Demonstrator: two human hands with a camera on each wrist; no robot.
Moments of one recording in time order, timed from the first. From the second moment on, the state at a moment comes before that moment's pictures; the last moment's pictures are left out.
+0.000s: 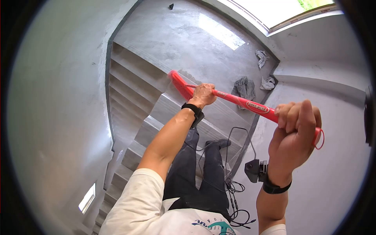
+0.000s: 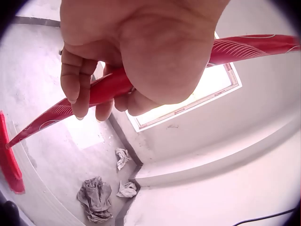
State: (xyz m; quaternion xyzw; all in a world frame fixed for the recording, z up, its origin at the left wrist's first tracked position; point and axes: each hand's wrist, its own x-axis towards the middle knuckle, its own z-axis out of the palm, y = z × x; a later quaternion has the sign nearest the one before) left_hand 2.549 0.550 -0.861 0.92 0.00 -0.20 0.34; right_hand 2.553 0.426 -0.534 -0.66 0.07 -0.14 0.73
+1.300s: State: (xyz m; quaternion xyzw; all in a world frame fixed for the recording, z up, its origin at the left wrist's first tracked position) left_hand 2.470 0.573 -0.837 0.87 0.16 -0.11 0.45; right_hand 2.540 0.478 -0.495 -0.67 -0.05 0.04 0.74
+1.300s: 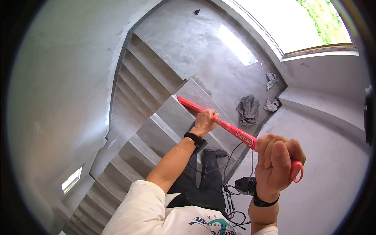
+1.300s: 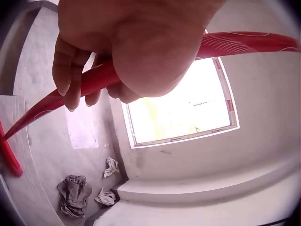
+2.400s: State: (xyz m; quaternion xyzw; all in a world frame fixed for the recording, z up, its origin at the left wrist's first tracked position) left_hand 2.412 0.071 -0.848 0.73 -0.45 -0.33 0.39; right_hand 2.294 0.056 -0.514 -0.64 0.36 -0.42 0.53
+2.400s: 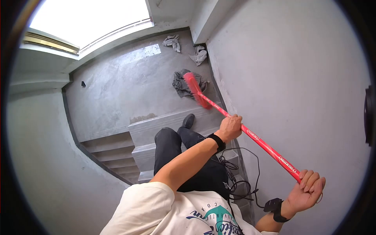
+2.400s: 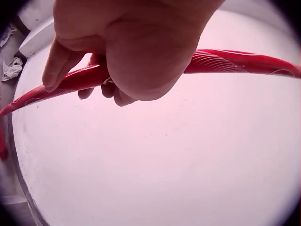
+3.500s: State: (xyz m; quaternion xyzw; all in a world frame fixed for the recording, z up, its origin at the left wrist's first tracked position) left_hand 2.344 0.249 -0.872 0.55 -0.66 -0.36 0.36; right_hand 2.201 0.379 -0.557 -0.56 0.42 -0.57 0.43
